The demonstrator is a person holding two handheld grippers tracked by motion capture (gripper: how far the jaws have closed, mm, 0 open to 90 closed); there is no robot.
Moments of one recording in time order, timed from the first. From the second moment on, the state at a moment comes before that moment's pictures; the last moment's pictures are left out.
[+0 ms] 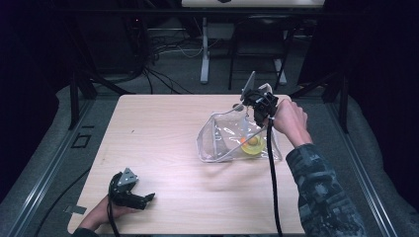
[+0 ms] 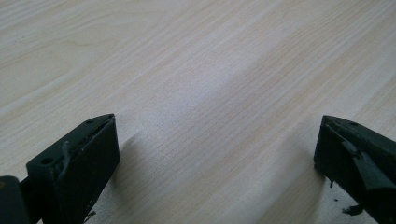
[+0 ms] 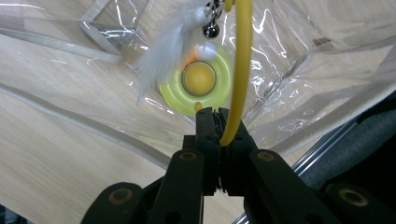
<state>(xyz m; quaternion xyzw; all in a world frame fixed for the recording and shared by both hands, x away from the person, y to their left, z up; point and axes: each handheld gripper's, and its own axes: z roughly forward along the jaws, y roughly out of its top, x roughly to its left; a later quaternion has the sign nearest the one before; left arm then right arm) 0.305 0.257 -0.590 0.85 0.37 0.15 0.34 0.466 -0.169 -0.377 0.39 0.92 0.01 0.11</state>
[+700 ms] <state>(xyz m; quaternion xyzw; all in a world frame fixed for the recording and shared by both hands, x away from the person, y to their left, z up) 0.305 0.257 -0.590 0.85 0.37 0.15 0.34 0.447 -0.186 -0.341 0.42 0.90 0.09 0.10</state>
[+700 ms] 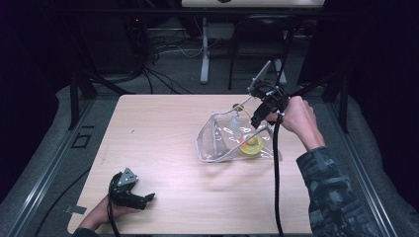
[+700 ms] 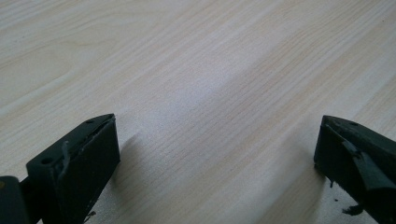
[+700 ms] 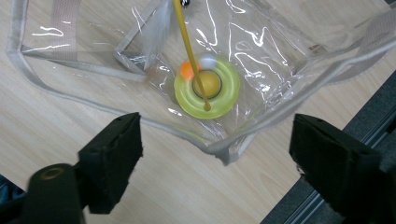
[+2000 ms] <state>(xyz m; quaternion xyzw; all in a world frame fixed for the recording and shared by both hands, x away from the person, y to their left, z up) 0.305 0.257 -0.591 0.85 0.38 0.16 0.35 0.377 -0.262 -0.399 0.45 0.88 0.13 0.08</state>
